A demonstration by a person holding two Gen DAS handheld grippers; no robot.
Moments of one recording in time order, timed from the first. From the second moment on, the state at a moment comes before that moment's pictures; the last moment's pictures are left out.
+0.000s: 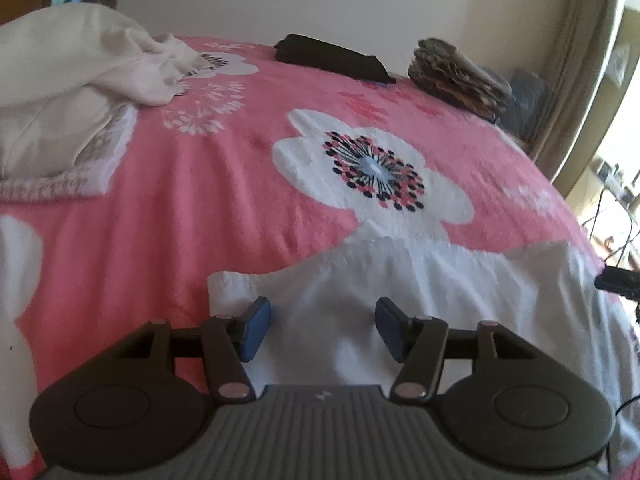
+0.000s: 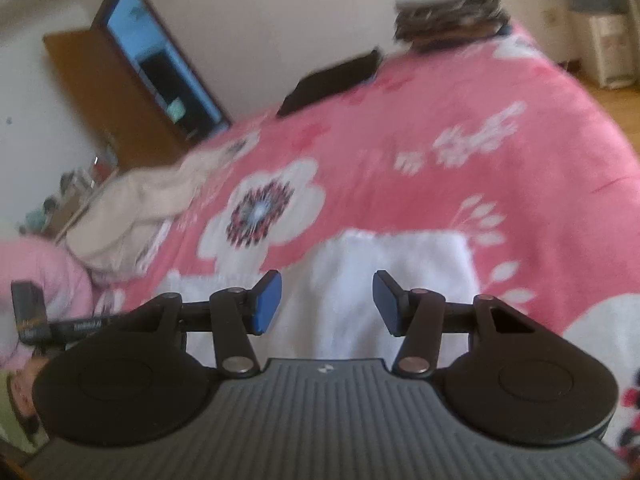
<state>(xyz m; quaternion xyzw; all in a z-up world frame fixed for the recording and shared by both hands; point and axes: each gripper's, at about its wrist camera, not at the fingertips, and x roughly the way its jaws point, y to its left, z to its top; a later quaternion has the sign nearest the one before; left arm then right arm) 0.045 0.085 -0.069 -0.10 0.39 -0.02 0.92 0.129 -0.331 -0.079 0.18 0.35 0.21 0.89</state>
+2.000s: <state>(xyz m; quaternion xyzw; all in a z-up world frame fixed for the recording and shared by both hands) -0.132 0.046 -0.074 0.05 0.53 -0.18 0.82 -0.052 -0.301 -0.083 -0.08 0.43 0.29 0.85</state>
